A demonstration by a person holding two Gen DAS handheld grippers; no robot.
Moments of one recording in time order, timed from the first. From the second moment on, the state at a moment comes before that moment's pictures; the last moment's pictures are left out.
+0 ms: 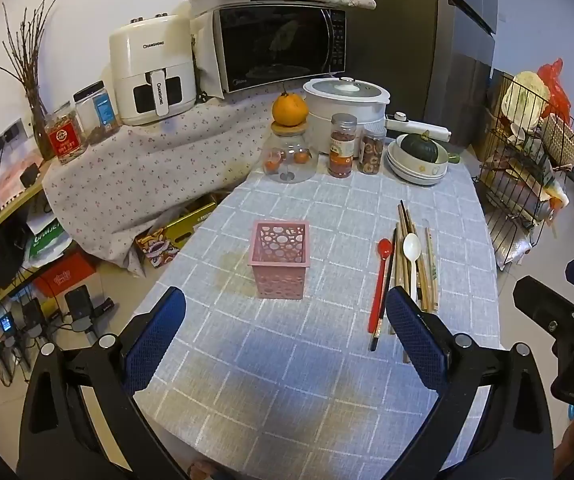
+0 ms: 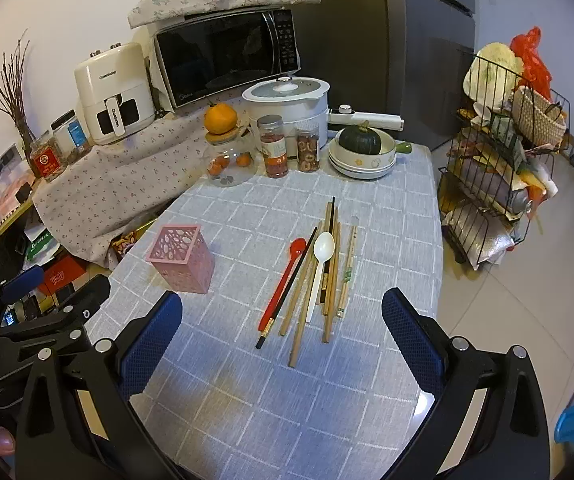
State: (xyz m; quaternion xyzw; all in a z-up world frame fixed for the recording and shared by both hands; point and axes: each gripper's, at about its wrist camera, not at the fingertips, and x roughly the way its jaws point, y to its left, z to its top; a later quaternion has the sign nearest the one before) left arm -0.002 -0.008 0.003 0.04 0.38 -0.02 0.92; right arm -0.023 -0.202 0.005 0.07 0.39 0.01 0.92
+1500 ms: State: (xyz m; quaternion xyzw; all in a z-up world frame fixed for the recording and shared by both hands) left arm 0.000 -0.006 -0.002 0.03 0.39 -0.03 0.92; right arm -0.020 -0.199 -0.001 0.07 0.40 0.01 0.91
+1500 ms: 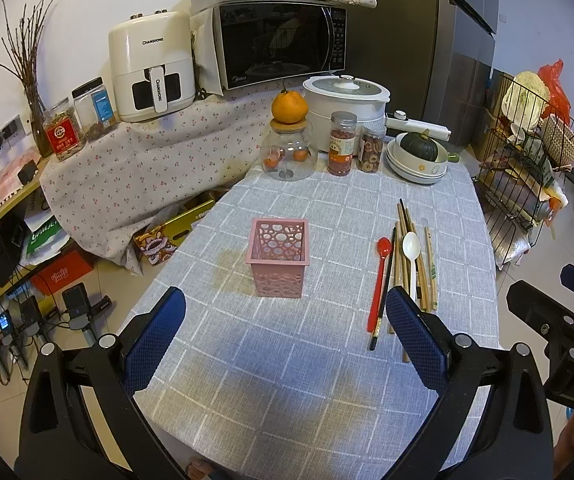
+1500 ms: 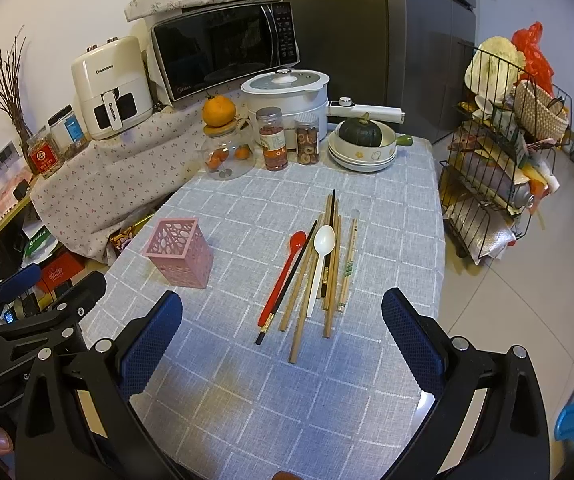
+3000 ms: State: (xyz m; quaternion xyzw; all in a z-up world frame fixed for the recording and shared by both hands) left arm 0.035 -0.022 -0.030 0.03 0.45 -0.04 0.89; right arm 0.059 -0.268 -0.062 0.18 0.53 0.00 0.83
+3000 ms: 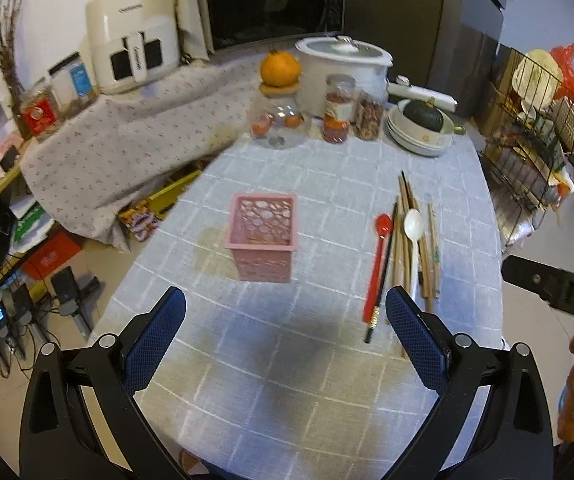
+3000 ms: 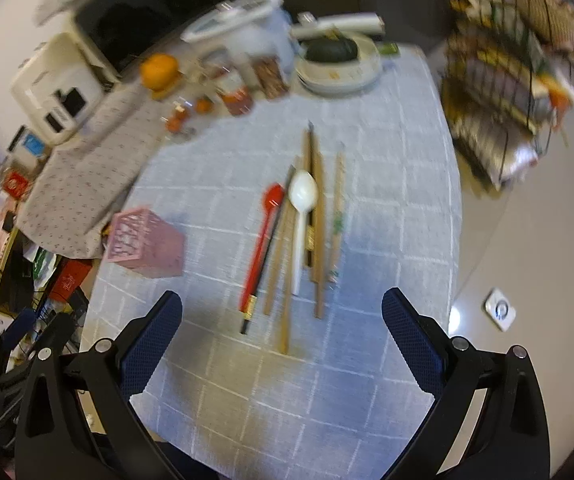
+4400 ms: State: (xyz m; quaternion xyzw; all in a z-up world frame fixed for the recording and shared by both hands) left arm 0.237 -0.153 -0.202 0.04 0.64 -0.14 0.76; right arm 0.145 -0.349 -0.141 0.30 0.61 -0.02 0.74
